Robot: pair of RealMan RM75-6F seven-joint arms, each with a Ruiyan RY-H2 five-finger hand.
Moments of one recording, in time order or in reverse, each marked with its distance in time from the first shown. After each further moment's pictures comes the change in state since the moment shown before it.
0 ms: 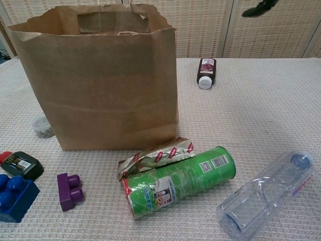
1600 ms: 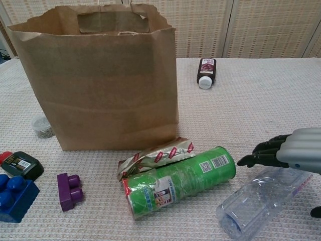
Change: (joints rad) left arm 0.000 -0.002 -0.003 -0.001 -0.002 -0.001 0.000; right arm -0.167 0.004 -0.427 0.167 -0.510 -0.456 0.265
